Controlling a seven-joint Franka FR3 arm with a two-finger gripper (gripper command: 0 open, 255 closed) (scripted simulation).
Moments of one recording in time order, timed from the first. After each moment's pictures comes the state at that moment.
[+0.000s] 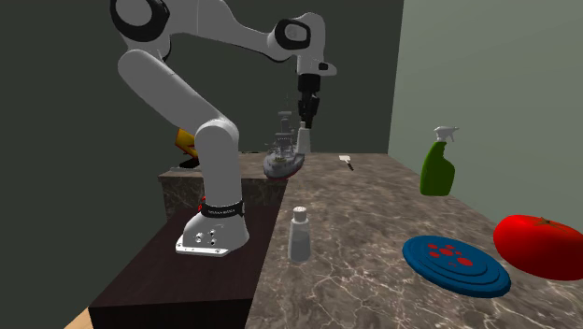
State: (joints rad) arm 0.10 -0.79 0.26 -2.49 0.12 1.64 0.02
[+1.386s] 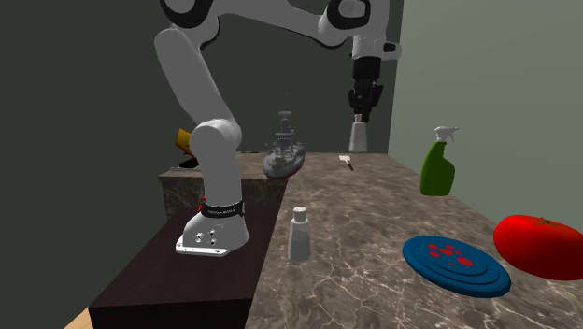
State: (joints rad) arm -0.04 -0.38 0.07 -2.15 -0.06 1.70 -0.22
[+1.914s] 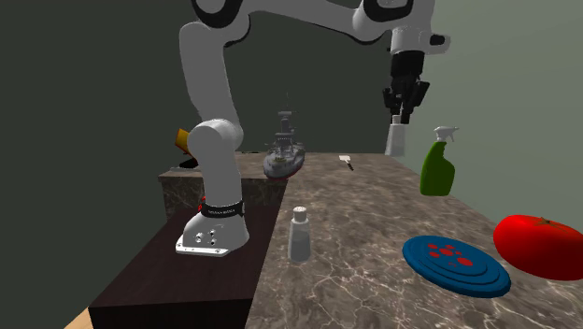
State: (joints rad) arm -0.10 -0.13 -0.01 -1.90 -0.09 1.72 -0.33
